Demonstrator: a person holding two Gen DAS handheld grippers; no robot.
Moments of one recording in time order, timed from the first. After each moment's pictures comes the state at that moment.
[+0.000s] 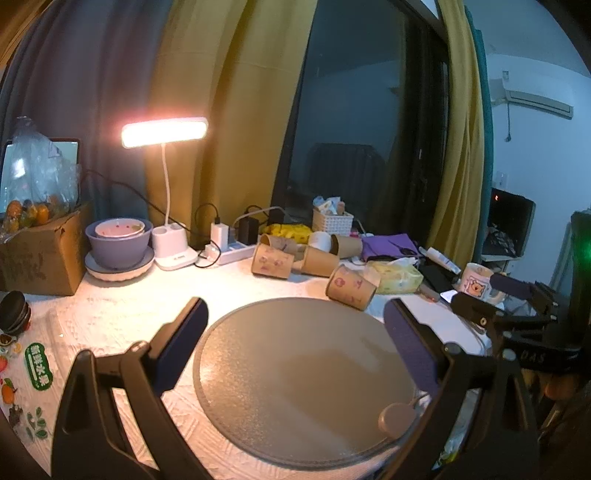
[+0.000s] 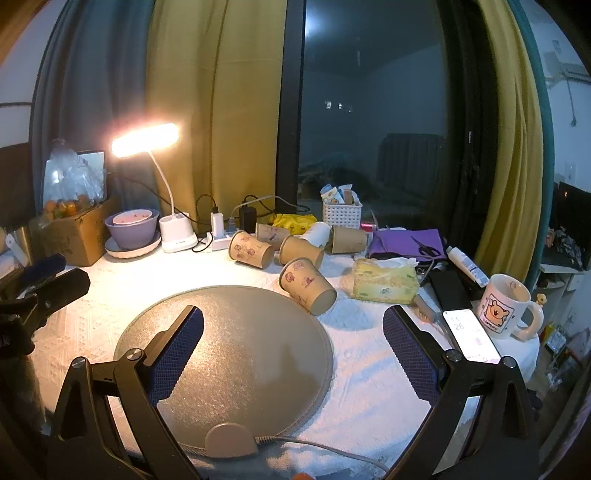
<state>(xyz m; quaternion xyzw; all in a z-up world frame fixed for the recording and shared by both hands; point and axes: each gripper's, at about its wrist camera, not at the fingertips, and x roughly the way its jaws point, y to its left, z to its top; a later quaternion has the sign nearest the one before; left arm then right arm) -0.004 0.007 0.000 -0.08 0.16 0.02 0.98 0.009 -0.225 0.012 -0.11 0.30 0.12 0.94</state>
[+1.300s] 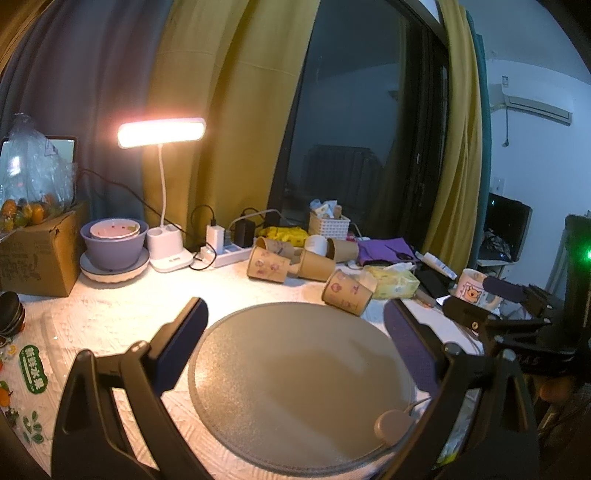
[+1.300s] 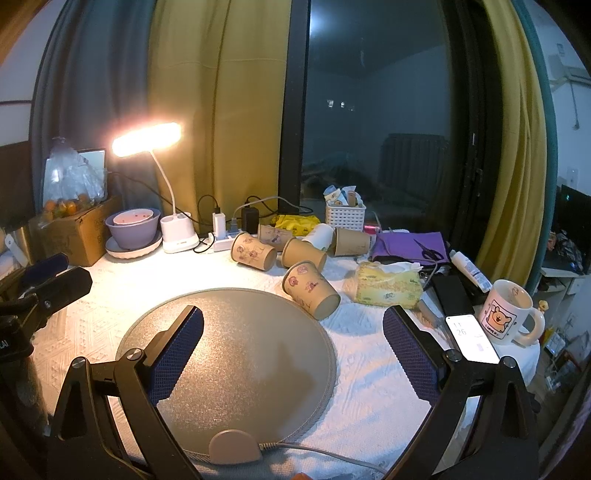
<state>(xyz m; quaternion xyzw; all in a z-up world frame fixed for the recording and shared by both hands) -0.007 0.004 0.003 -0.08 0.15 0.02 0.98 0.010 -0.219 0.013 -0.12 0.30 0.13 0.94</state>
